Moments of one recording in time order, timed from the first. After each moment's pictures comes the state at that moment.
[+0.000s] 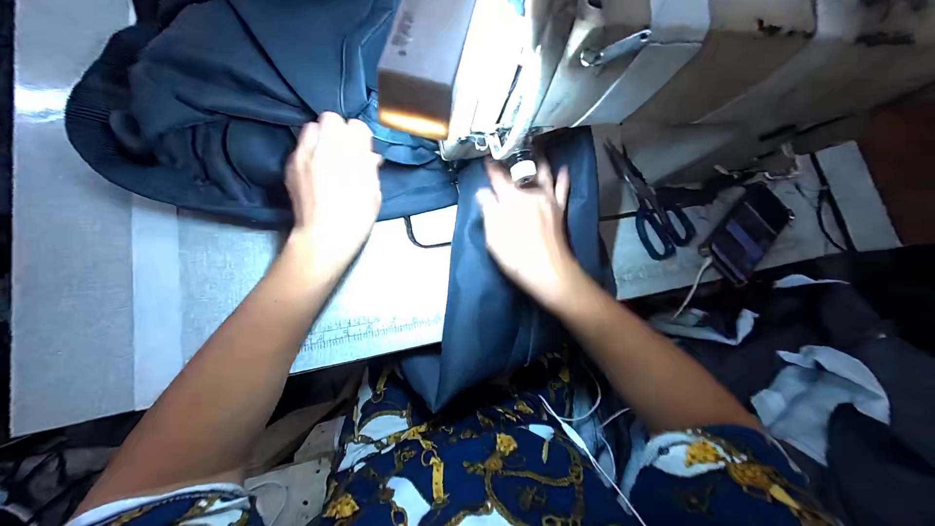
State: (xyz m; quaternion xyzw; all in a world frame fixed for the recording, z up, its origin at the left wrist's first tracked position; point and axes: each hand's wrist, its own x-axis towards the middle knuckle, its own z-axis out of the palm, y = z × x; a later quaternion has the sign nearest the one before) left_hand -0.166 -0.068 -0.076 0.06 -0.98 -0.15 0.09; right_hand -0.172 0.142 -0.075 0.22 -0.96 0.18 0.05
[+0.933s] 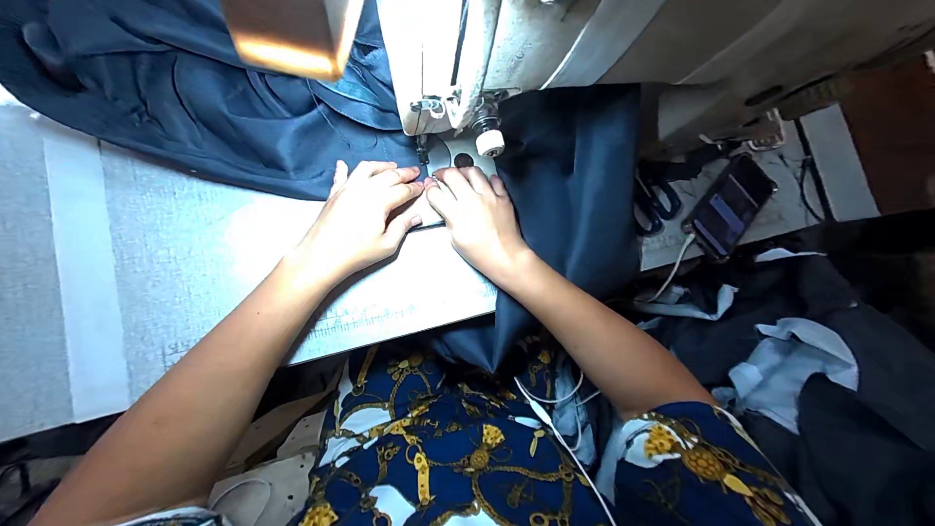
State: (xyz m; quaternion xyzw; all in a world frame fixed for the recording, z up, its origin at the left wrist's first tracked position) left_hand -0.155 -0.055 -0.138 -0.21 -0.94 -0.26 0.05; right_hand -0.183 0.144 -0.131 0.36 -0.92 0.12 0.10
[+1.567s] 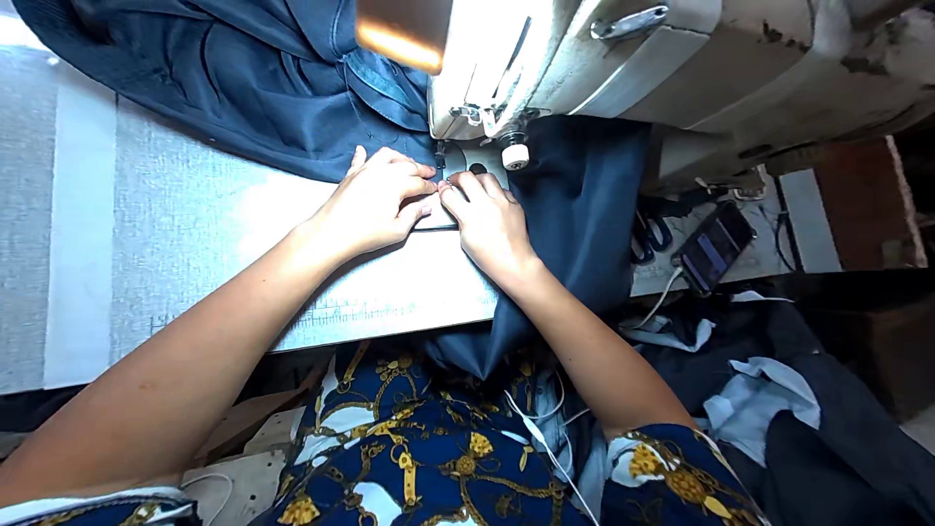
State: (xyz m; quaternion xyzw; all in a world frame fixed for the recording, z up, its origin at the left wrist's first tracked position) left_hand -0.164 -0.056 -0.135 -0.22 -0.93 -0.29 0.05; right_hand -0.187 0.145 -0.121 0.37 -0.92 0.09 0.07
